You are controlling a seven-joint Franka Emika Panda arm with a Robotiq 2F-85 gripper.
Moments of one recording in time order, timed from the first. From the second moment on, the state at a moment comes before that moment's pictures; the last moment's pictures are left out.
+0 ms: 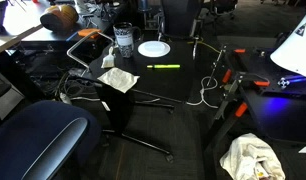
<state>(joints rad) 0.05 -0.86 0.28 -2.48 -0.06 1.64 0.19</state>
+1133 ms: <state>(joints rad) 0.06 -0.64 0.18 -2.47 -0.19 1.96 0.04</state>
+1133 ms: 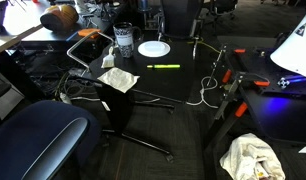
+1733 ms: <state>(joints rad) 0.05 -0.25 0.02 -2.30 -0.22 2.10 -0.15</state>
